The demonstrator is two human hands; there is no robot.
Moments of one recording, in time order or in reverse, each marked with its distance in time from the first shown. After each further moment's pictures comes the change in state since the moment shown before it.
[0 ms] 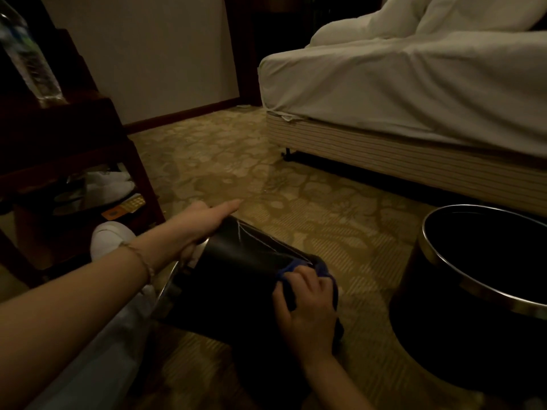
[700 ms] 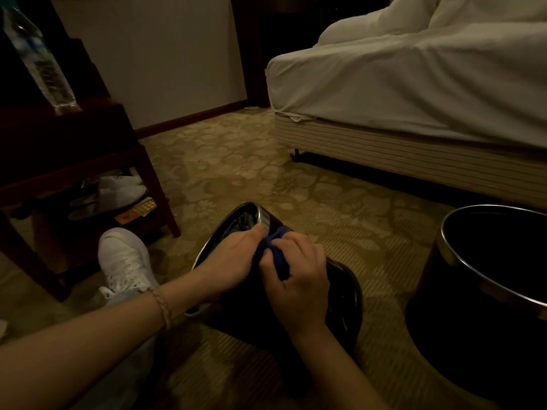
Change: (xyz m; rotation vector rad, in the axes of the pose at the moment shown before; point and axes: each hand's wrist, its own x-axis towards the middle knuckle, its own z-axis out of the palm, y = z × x) left_hand -0.030 -0.033 0.044 0.230 -0.096 0.516; right_hand 0.048 -0.057 -0.004 0.193 0.083 -0.085
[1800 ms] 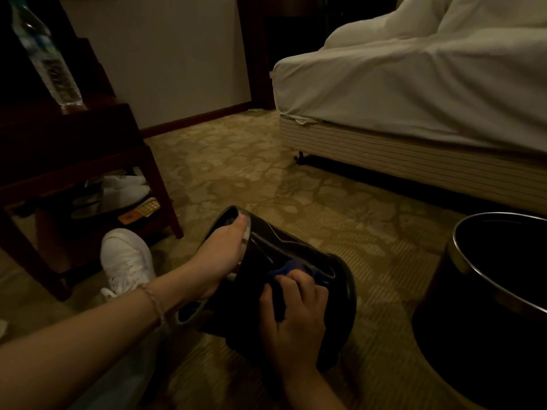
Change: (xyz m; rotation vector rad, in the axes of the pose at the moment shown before) left_hand 0.008 -0.006 -0.020 -0.341 0.064 -0.362; right_hand -0.053 0.005 0.027 -0.102 0.072 0.079
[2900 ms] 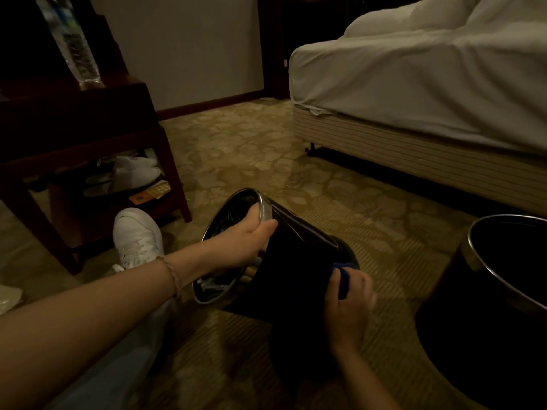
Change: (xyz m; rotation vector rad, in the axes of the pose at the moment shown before) left_hand -0.001 -0.006 -0.009 0.273 -0.254 0.200; right_hand 0.011 0.087 -0.002 0.015 0.051 0.328
